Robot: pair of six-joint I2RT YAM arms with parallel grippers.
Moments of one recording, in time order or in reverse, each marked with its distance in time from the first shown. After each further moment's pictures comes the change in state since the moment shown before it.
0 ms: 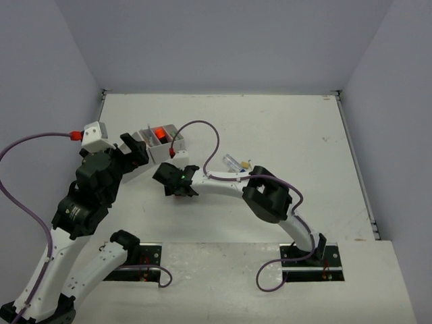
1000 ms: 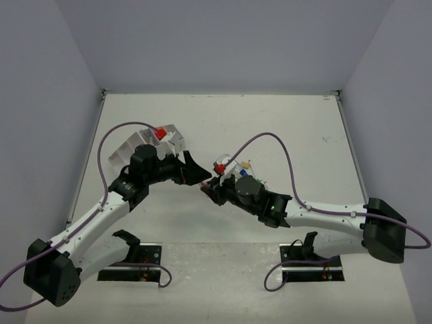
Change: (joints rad) left arm -0.035 0.329 -0.376 0.602 1.014 -0.161; right arm 0.001 -1.035 -1.105 0.902 -0.274 -0.671
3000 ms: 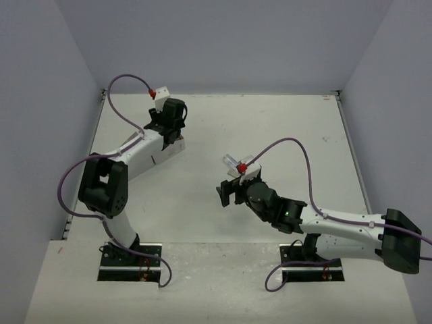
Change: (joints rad) left arm 0.093 0.785 0.635 -0.107 -1.140 0.142; right arm -0.027 -0.181 -0.126 -0.141 0.294 0.114
